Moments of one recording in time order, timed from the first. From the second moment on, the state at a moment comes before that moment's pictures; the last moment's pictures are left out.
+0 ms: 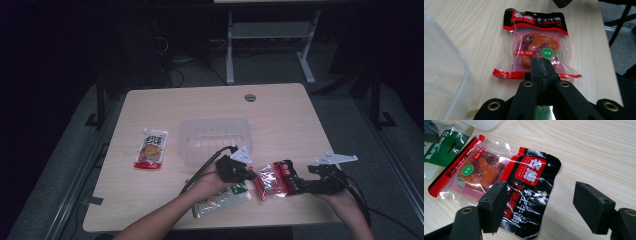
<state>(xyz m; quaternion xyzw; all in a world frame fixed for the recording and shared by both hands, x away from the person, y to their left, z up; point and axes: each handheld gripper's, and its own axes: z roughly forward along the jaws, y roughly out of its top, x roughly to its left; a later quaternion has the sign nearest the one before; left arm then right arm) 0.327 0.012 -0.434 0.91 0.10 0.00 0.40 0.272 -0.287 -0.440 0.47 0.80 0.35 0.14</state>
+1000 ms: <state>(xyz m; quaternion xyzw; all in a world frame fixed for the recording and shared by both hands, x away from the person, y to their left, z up) 0.328 0.001 -0.464 0.93 0.11 0.00 0.35 0.279 -0.285 -0.439 0.47 0.79 0.39 0.12</state>
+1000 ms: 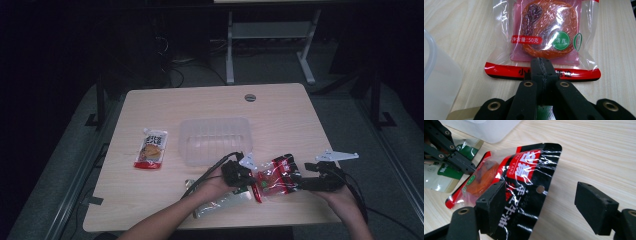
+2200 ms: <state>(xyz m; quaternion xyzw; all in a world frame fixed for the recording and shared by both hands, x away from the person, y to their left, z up) 0.327 0.002 -0.465 0.93 0.10 0.00 0.36 0.292 -0.281 -0.446 0.44 0.78 0.44 0.02</state>
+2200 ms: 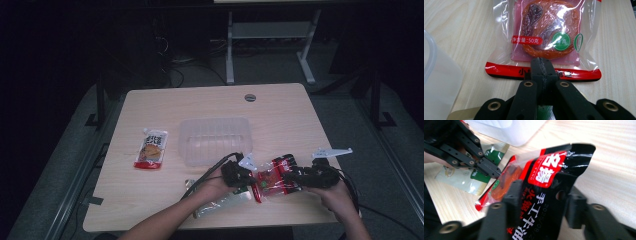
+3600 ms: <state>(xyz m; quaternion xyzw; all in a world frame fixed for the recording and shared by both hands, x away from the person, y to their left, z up) 0.324 0.011 -0.452 0.93 0.10 0.00 0.36 0.283 -0.265 -0.410 0.31 0.77 0.55 -0.02</state>
